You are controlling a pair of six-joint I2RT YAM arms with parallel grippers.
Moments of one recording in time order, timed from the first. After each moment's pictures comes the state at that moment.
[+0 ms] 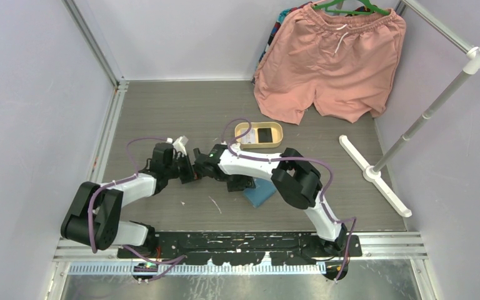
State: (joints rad) left arm -0.28 1.36 0.44 0.22 0.53 -0.64; right arm 1.08 2.14 1.67 -1.30 0.50 1.05
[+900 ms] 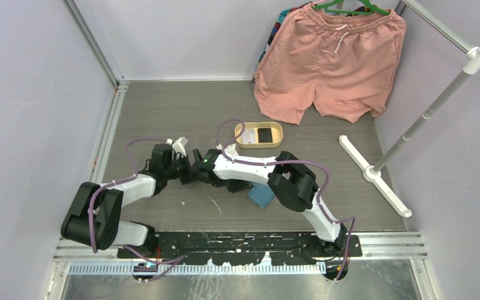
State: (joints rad) left arm -0.27 1.36 0.42 0.25 0.58 -0.64; right arm 1.13 2.18 1.71 -1.39 0.59 1.06
